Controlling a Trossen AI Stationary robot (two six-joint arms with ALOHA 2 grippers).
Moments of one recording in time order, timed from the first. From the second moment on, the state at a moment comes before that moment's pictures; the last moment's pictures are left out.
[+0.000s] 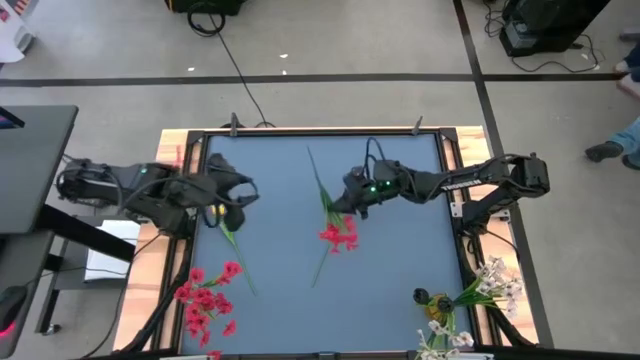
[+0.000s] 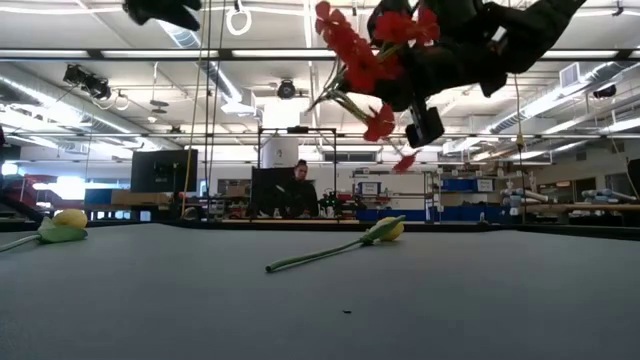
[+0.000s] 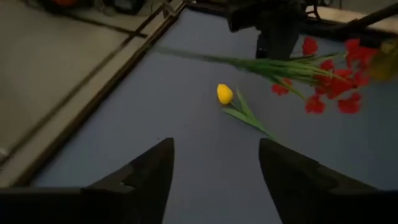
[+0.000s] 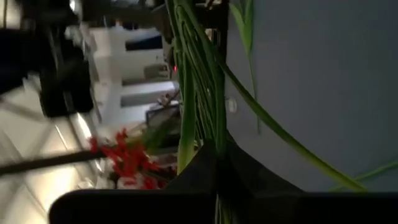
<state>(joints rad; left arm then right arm) -0.21 0.93 1.11 -0.84 -0.52 -0.38 -0.17 1.49 0.72 0.51 -0.42 1.57</state>
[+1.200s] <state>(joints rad) -0.15 1.49 1.52 -0.73 -0.48 0.65 -0.13 1.49 0.90 0.58 -0.59 1.94</state>
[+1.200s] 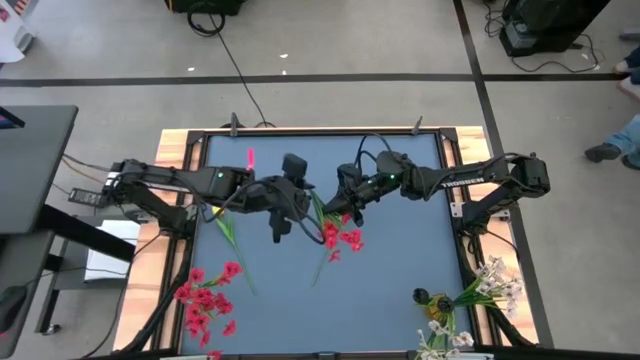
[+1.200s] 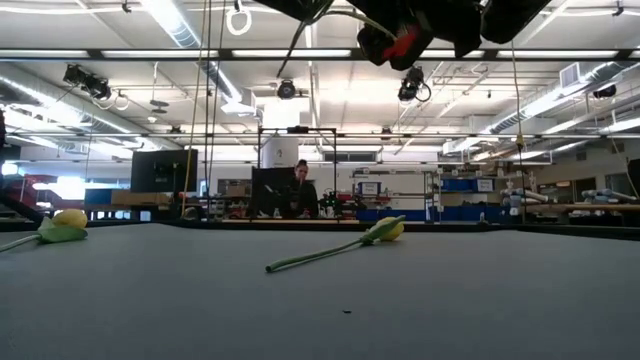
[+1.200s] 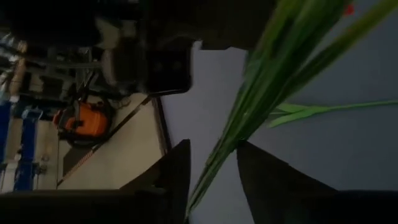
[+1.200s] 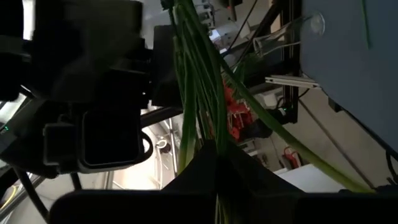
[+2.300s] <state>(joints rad) 0.00 1.43 1.51 -0.86 -0.31 0.28 -0.16 1.48 0.90 0.73 -0.34 1.41</state>
